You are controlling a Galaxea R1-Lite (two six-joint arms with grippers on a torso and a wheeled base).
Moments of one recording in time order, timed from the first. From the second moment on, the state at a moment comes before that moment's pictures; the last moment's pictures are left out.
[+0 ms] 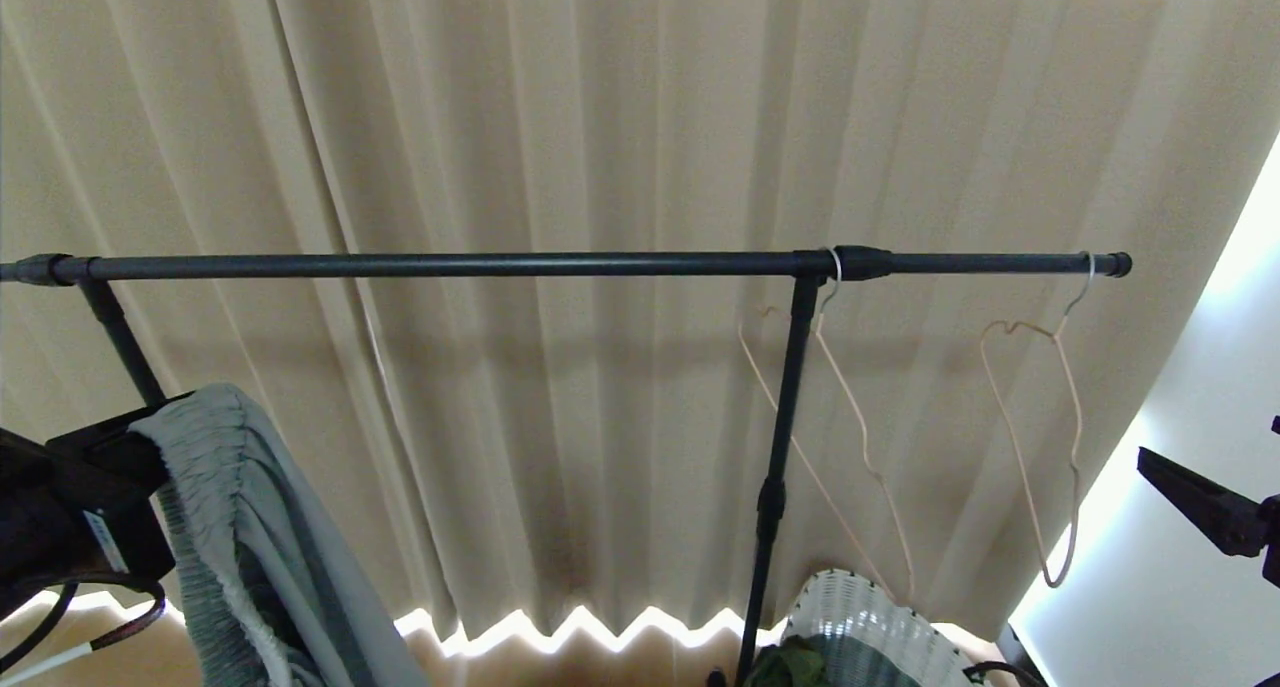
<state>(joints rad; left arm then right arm) -0.29 0.99 -0.43 -0.46 0.08 0.18 0.02 0.98 -0.42 -0.31 -0.04 -0.16</state>
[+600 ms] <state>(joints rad) -0.29 1.00 -0.41 -0.46 0.08 0.18 -0.05 1.03 -0.42 -0.31 -0.04 -0.14</state>
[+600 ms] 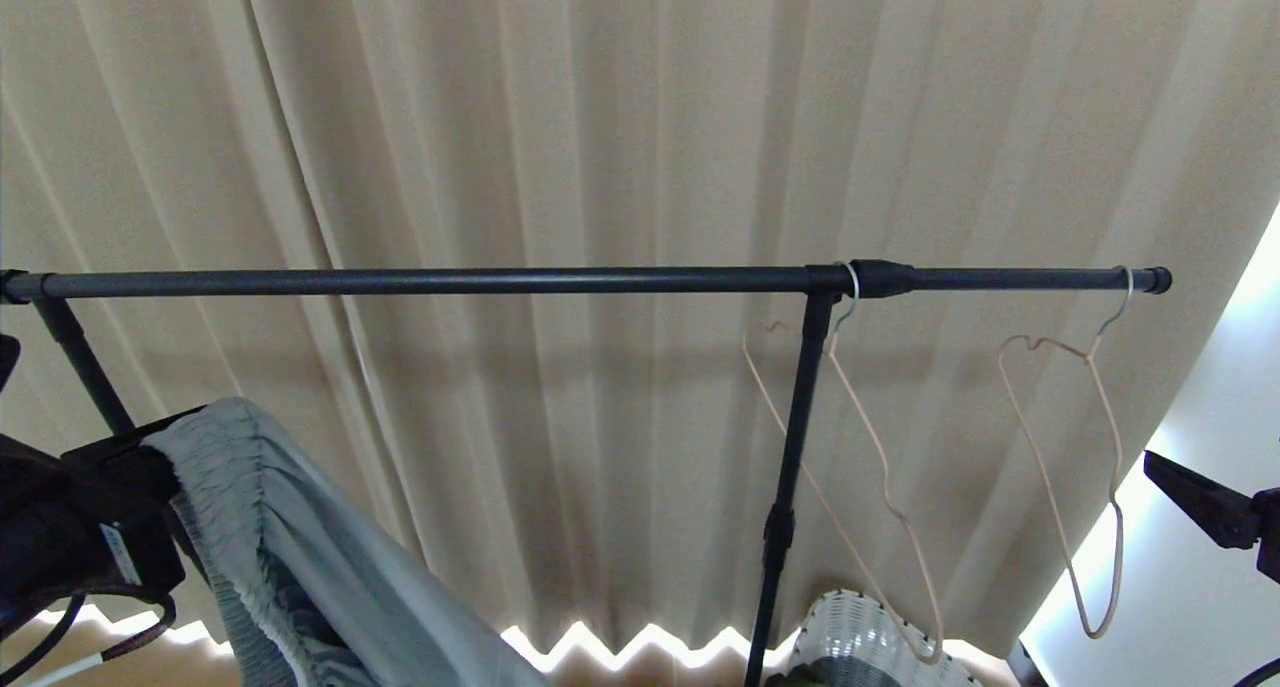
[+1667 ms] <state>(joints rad) -0.29 1.00 -0.41 -0.46 0.08 0.18 -0.05 1.32 -0.50 -0.32 -0.14 0.03</state>
